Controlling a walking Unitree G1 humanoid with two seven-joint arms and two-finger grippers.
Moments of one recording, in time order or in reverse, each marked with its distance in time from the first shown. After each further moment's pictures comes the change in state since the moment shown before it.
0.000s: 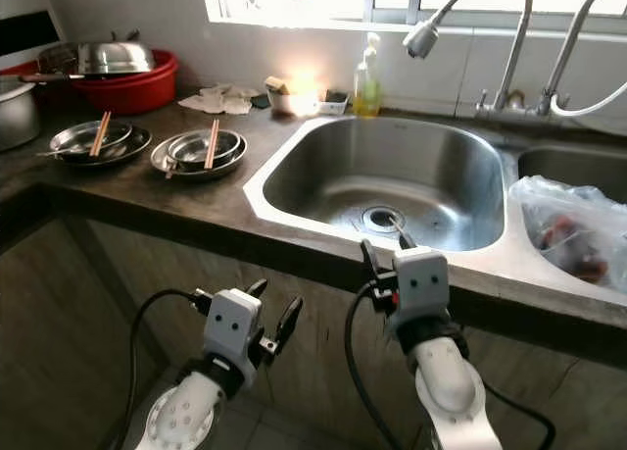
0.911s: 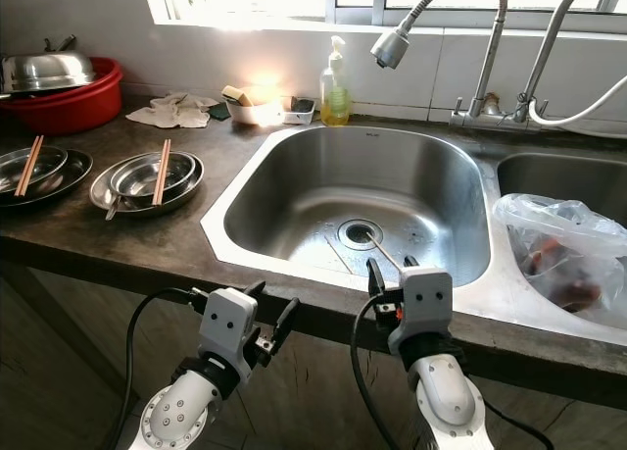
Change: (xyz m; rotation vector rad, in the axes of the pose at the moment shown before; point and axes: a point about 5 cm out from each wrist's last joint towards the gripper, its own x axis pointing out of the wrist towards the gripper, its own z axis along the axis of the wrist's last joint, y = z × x) left arm 0.001 -0.001 0.001 -0.015 -0.003 -0.017; right arm 0.002 -0.006 -0.003 0.021 0.008 -0.037
